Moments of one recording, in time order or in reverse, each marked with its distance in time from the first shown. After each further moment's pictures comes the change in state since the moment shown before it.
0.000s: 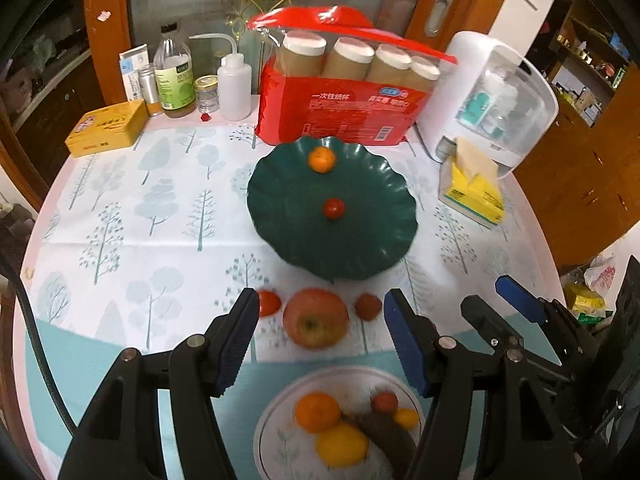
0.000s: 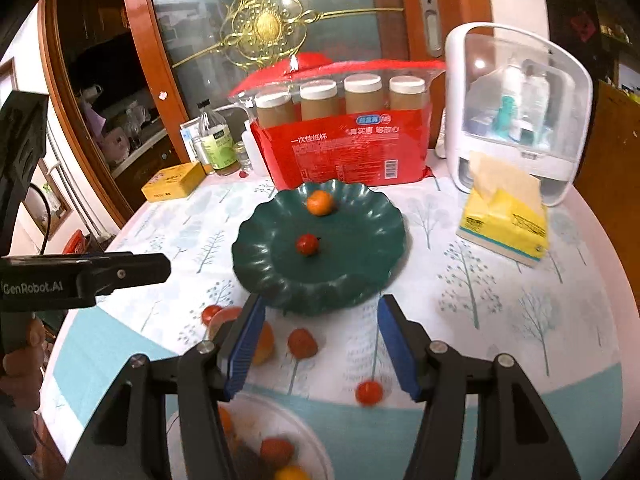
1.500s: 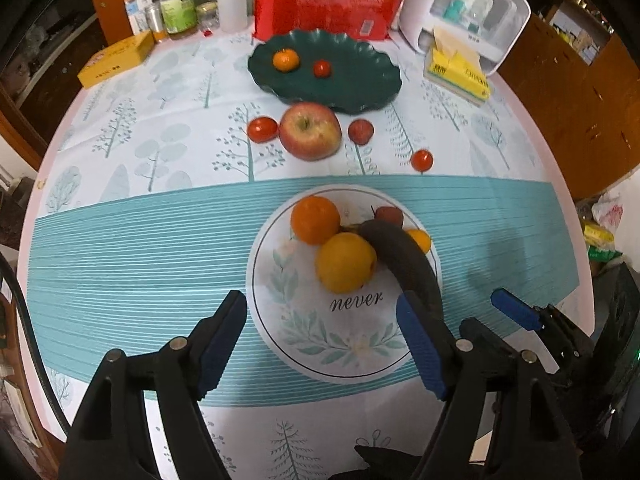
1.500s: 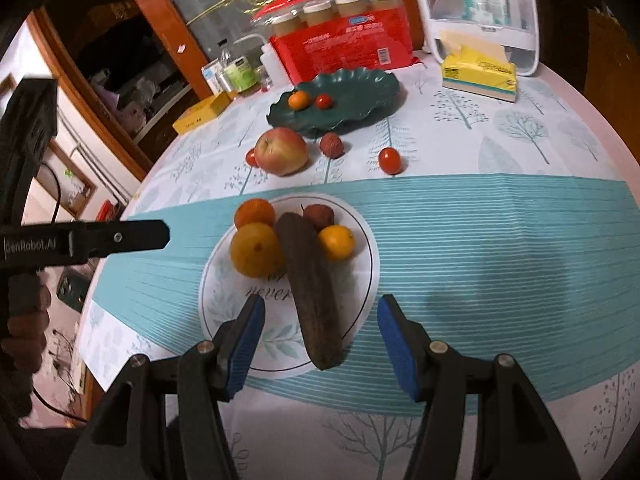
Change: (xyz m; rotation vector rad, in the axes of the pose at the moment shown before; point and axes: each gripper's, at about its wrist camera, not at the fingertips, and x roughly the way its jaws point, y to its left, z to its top) left arm -0.019 -0.013 -0.149 0.071 0.212 0.045; right arm -0.072 0.015 -0.169 0.101 0.182 0.094
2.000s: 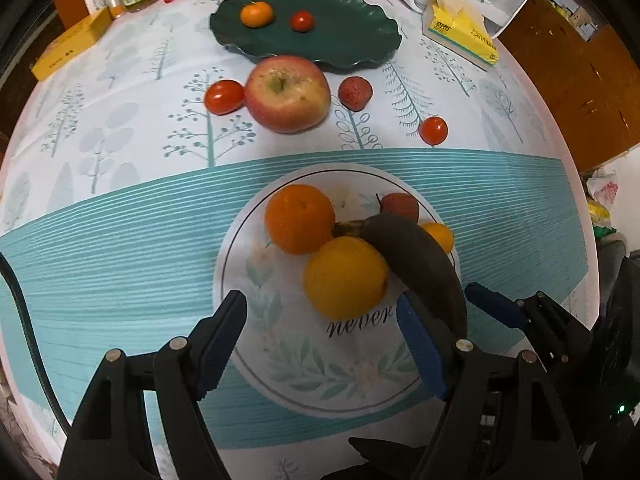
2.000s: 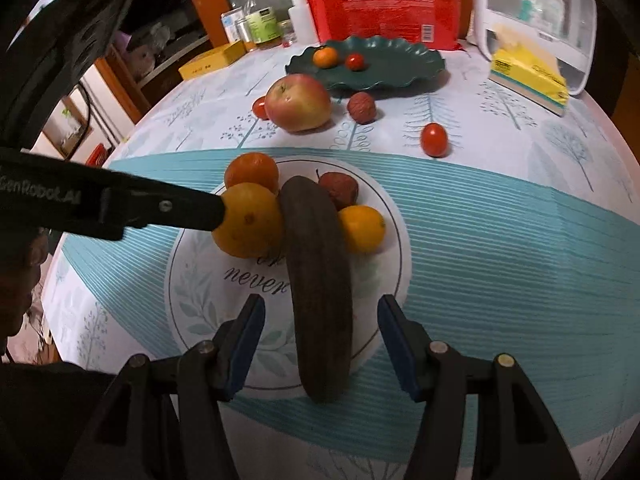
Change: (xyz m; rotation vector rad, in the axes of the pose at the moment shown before) left arm 0.070 0.000 0.025 0.044 0.115 -0.058; right arm 0.062 0.019 0.004 -0.166 0.105 -0.042
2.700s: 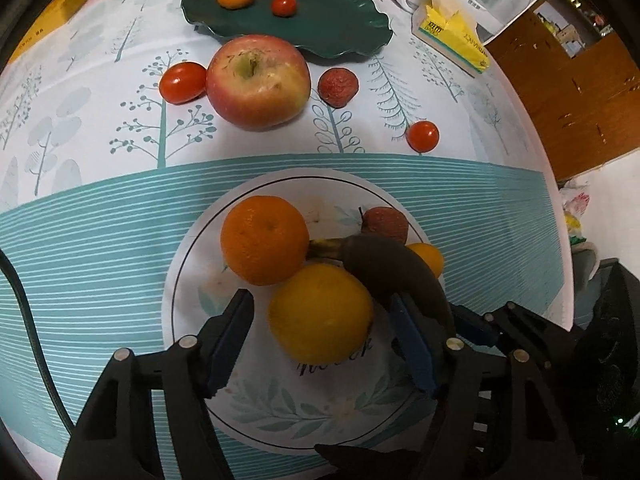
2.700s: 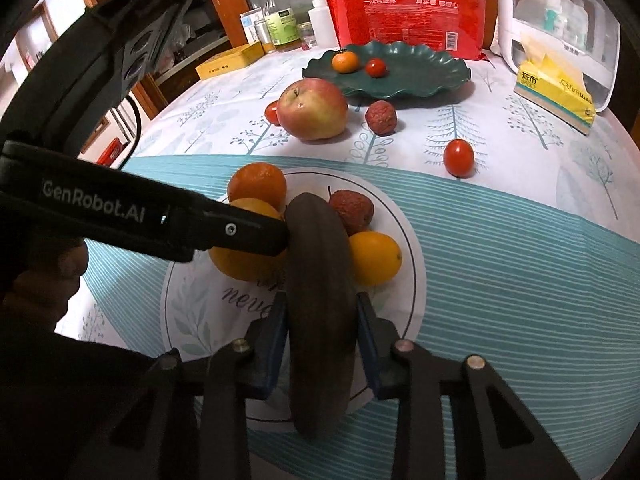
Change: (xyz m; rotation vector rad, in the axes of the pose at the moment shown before) left arm 0.038 0.004 0.015 -0.040 0.009 -0.156; right arm 0.015 -0.005 0.012 -0.042 -0.028 0.061
